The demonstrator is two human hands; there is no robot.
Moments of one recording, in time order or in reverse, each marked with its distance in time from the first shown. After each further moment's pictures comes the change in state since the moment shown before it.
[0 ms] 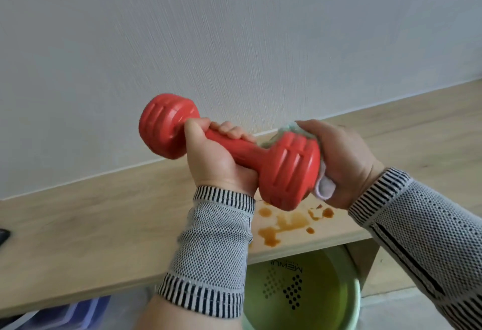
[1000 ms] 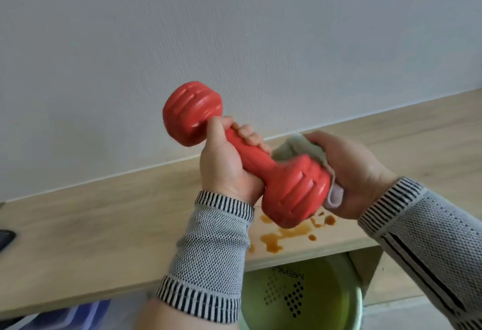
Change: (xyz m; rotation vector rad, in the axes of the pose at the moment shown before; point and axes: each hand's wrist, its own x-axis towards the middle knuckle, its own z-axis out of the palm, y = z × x) left_hand -0.003 -0.001 0.008 0.192 -0.098 -0.111; right_hand -0.009 -0.007 -0.003 0.075 -0.087 0.171
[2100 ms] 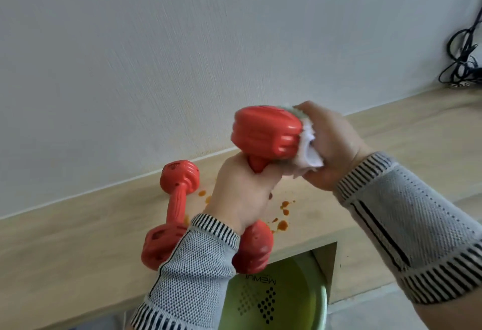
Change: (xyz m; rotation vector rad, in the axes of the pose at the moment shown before) left_hand -0.022 -0.058 0.015 1.385 -0.227 0.280; right_hand -0.011 -0.053 -0.038 -0.304 0.016 -0.222
